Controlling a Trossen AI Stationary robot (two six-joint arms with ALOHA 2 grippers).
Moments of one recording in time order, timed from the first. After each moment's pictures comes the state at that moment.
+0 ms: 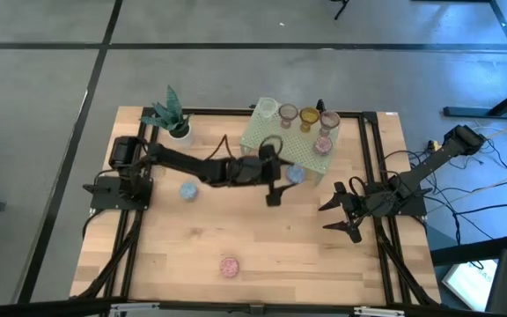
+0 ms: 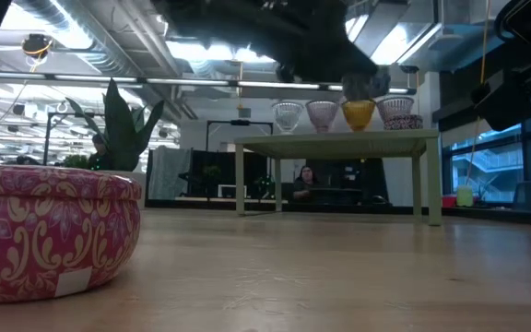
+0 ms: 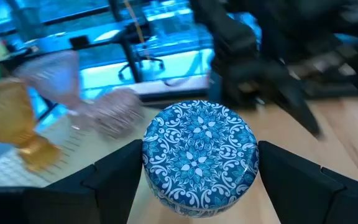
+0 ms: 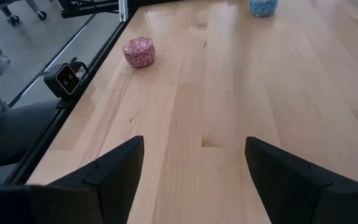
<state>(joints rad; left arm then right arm) -0.01 1.86 1.22 0.41 -0.23 0.15 0.65 0.66 0.24 -0.04 0.36 0.40</state>
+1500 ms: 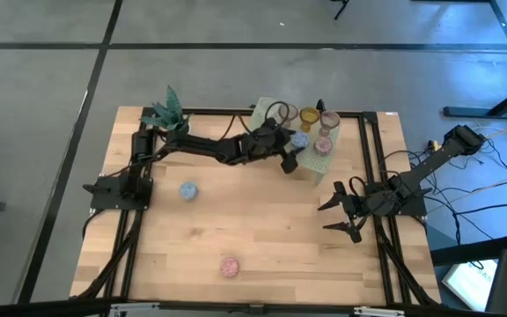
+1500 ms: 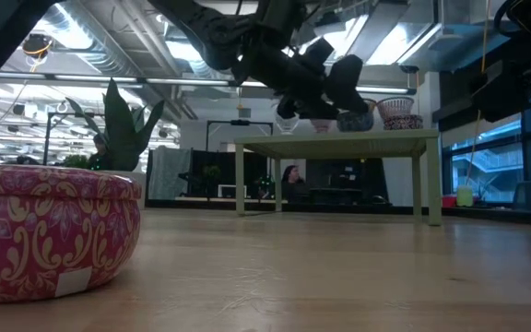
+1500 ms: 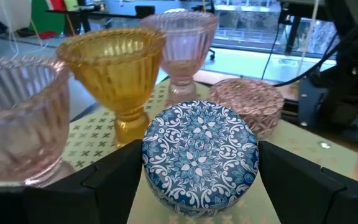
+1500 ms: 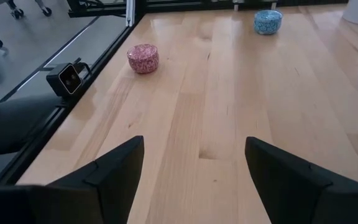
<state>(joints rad) 0.18 2.03 1.41 0.37 -0.27 -0.05 0.65 0.67 0.24 0.00 0.36 0.30</state>
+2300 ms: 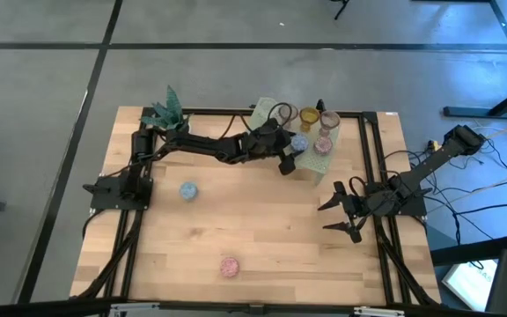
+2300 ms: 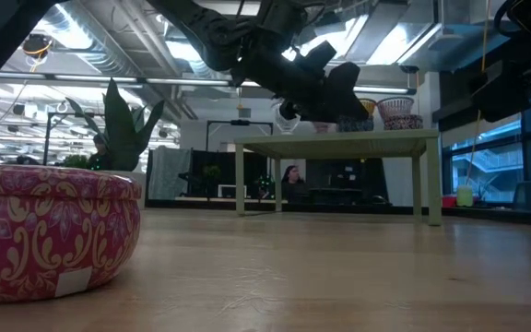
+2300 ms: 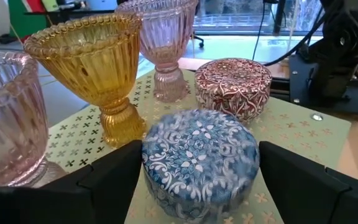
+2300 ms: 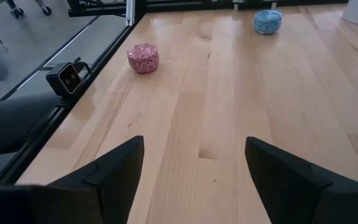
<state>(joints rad) 0.20 2.03 1.41 0.33 -0.21 0.03 0.65 0.67 0.24 -0.01 0.36 0.30</state>
